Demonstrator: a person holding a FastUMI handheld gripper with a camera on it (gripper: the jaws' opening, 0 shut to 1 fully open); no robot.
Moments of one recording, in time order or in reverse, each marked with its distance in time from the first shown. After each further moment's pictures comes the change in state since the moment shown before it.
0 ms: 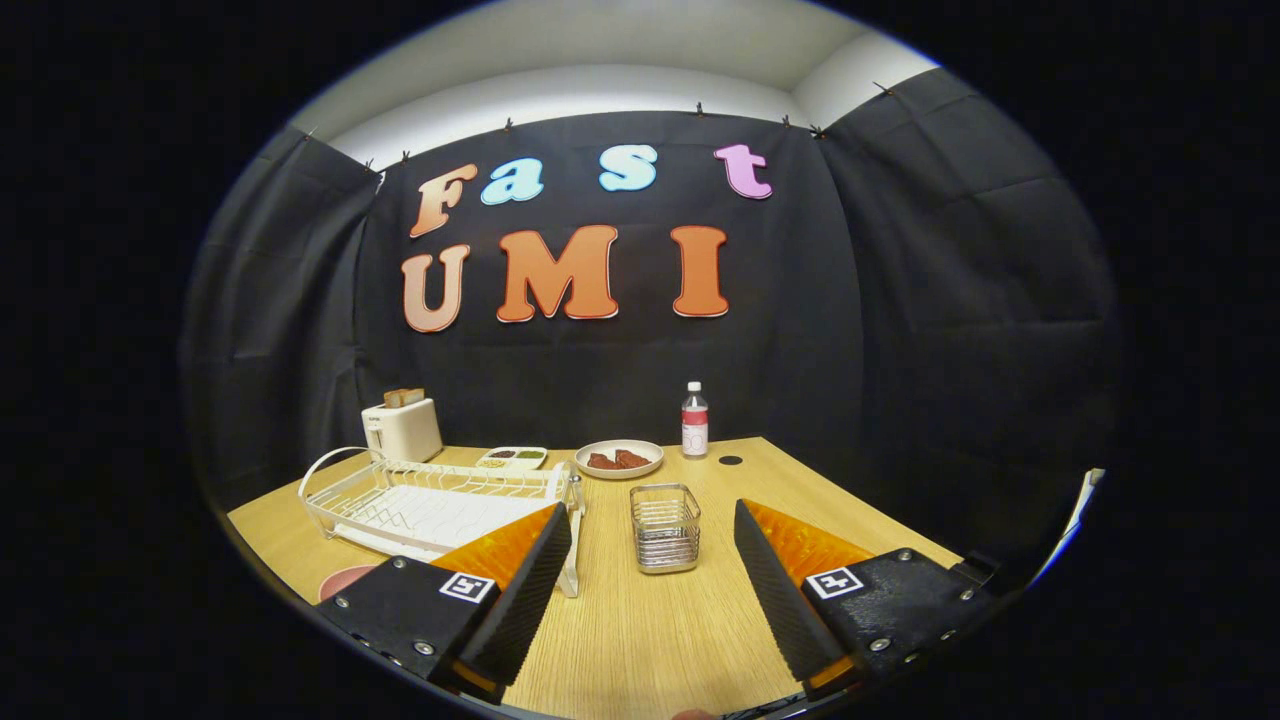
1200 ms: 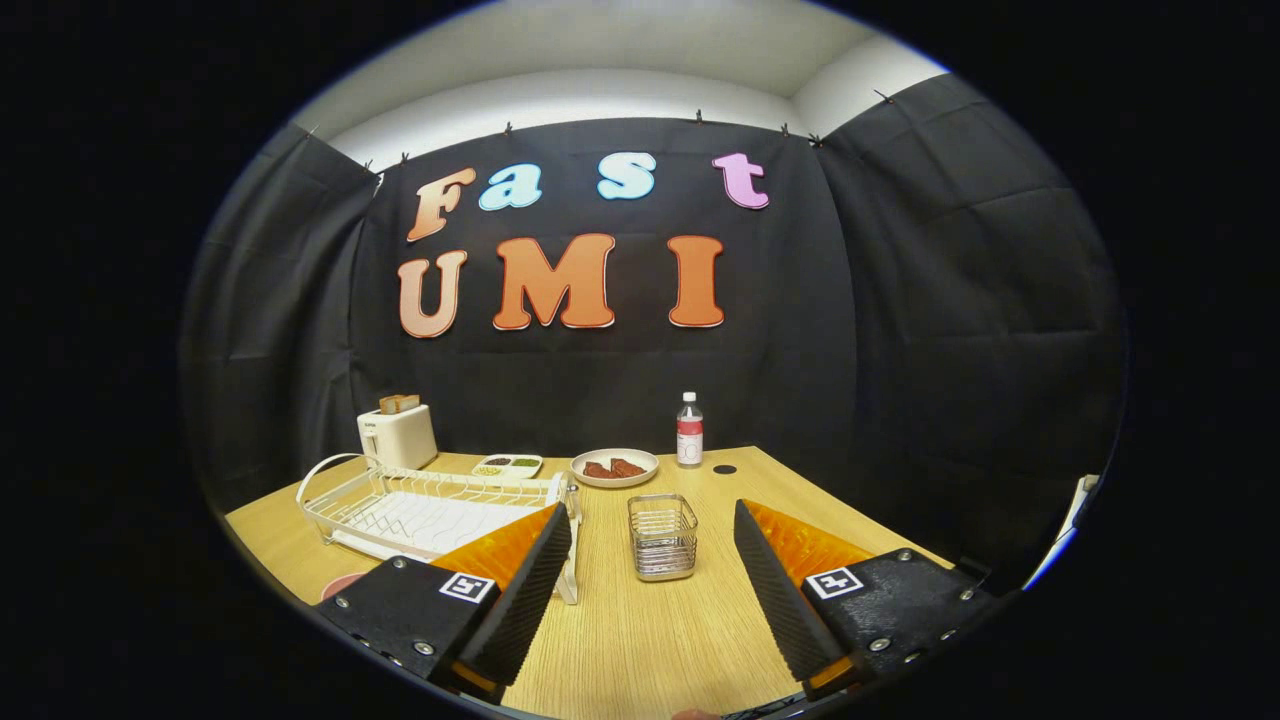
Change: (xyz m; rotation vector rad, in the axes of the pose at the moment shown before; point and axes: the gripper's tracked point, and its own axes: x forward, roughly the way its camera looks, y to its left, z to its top) arm -0.006 0.012 0.013 -0.003 -0.023 -0.018
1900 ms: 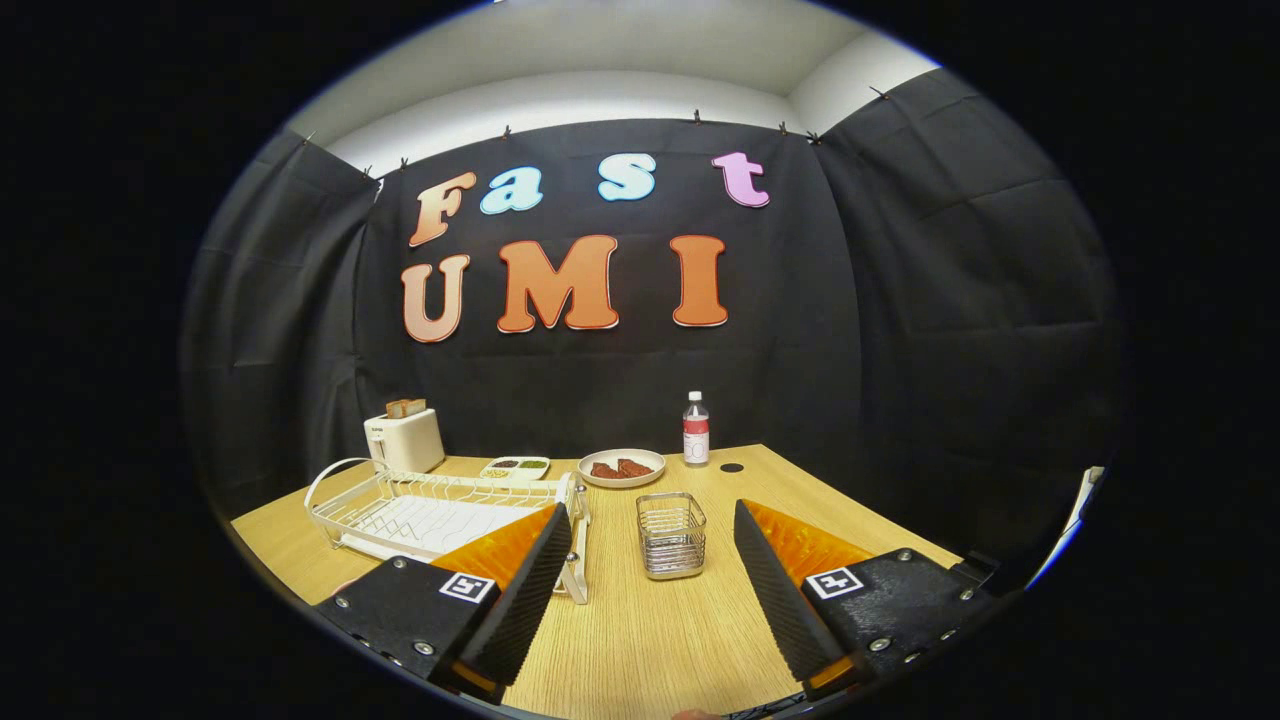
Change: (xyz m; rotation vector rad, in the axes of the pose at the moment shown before) arm -0.002 0.004 -0.004 0.013 0.001 0.009
